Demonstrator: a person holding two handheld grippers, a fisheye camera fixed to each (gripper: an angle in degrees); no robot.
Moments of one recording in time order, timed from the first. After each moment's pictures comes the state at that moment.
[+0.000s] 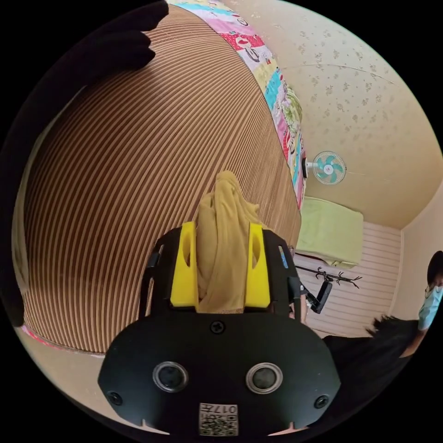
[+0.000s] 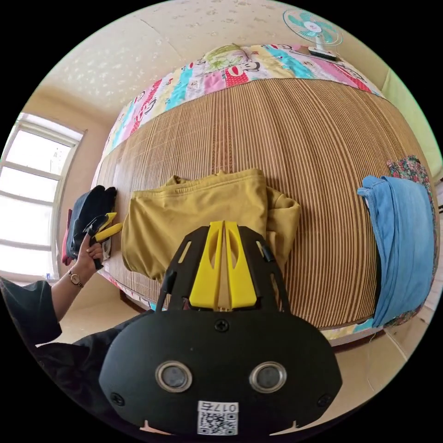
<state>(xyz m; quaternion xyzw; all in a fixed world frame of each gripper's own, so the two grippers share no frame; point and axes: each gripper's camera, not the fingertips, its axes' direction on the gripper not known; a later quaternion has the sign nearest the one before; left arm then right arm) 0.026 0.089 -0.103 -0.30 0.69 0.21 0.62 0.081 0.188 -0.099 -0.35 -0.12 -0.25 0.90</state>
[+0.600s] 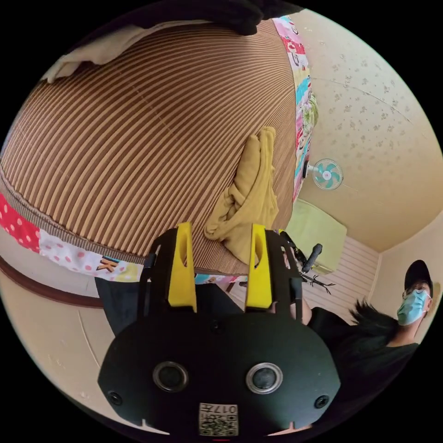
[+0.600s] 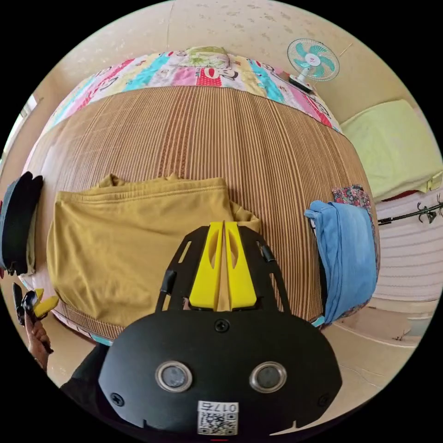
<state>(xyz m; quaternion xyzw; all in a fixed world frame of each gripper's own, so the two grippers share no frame) -0.043 0.196 -0.006 -0.40 0.70 0.15 0.57 0.059 0.174 -0.107 -0.25 0.06 -0.31 0.92</state>
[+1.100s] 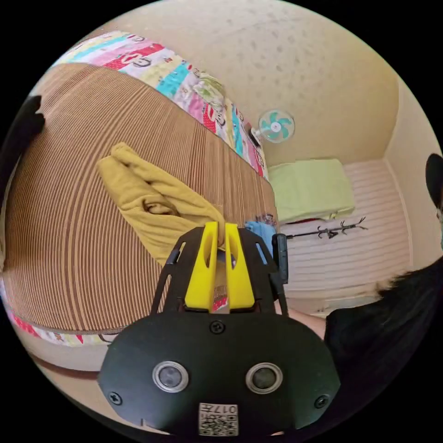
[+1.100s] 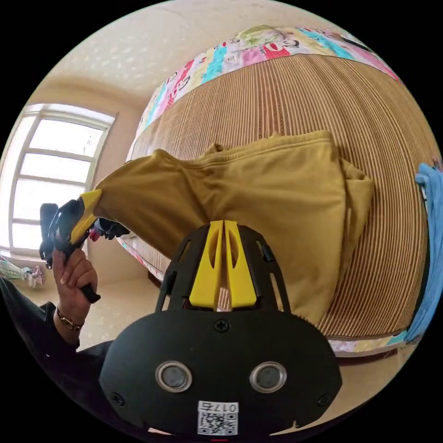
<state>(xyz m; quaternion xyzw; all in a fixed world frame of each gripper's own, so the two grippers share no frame) -0.013 0.228 -0.273 -0.13 0.74 0.34 0.56 0.154 0.117 -0.151 -0.40 -0.22 -0.17 0.87</state>
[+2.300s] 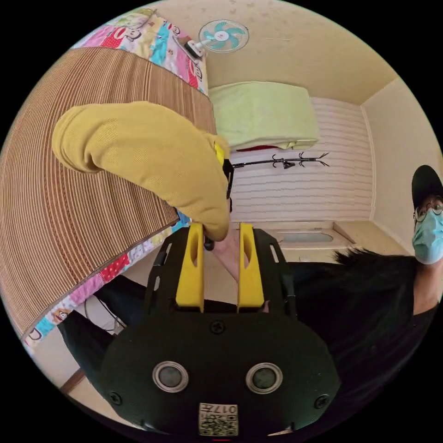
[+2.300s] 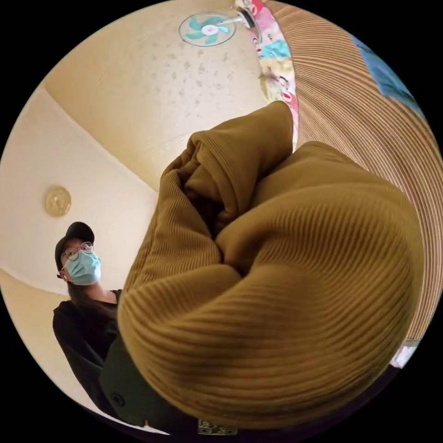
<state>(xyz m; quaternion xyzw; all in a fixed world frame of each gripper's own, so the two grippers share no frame) -0.051 0.425 -0.492 -0.27 0.74 0.49 0.37 0.340 -0.163 -0.167 -0.30 -0.68 0.16 0.65</state>
